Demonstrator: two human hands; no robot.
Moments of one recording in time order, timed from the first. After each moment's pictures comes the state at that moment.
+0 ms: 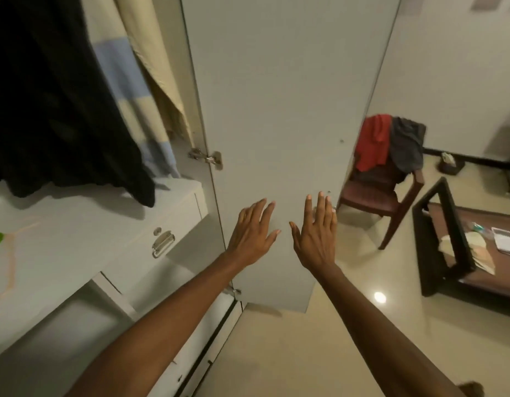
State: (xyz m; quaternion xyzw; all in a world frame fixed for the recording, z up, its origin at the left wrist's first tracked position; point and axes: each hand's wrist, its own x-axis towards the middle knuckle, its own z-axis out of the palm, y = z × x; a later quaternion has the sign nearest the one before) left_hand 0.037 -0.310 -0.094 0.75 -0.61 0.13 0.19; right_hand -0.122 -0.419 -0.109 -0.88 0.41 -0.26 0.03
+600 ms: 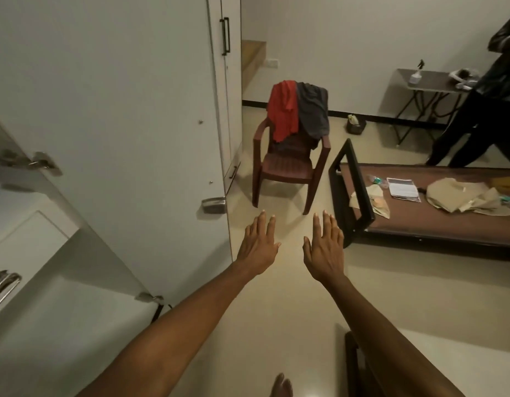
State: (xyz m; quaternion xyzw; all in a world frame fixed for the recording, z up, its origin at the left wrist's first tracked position) left_hand -0.194 -0.509 -0.197 0.72 -0.68 -0.04 0.10; right_hand -0.387 -0.568 -0.213 -0.81 0.57 -0.15 0.02
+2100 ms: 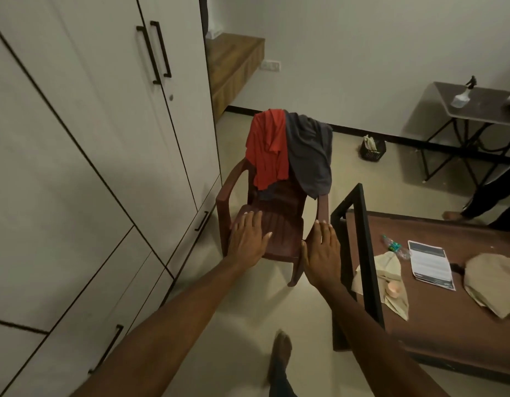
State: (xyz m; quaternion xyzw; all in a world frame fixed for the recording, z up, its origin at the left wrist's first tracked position) left_hand -0.121 -1.229 -0.230 0.77 -0.61 -0.06 0.16; right_hand -0.336 -1.280 -0.254 -0.81 0.56 -0.17 0.07
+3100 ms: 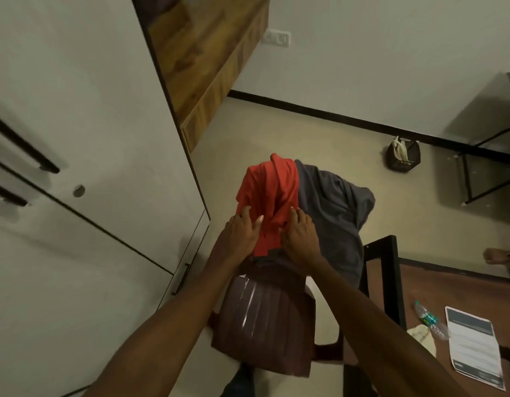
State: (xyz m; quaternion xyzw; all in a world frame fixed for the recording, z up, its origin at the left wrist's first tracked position) left_hand 0.120 -1.770 -0.295 0.82 -0.50 -0.15 0.24; right_hand -0.054 -1.846 -0.301 -0.84 0.50 -0.06 0.17
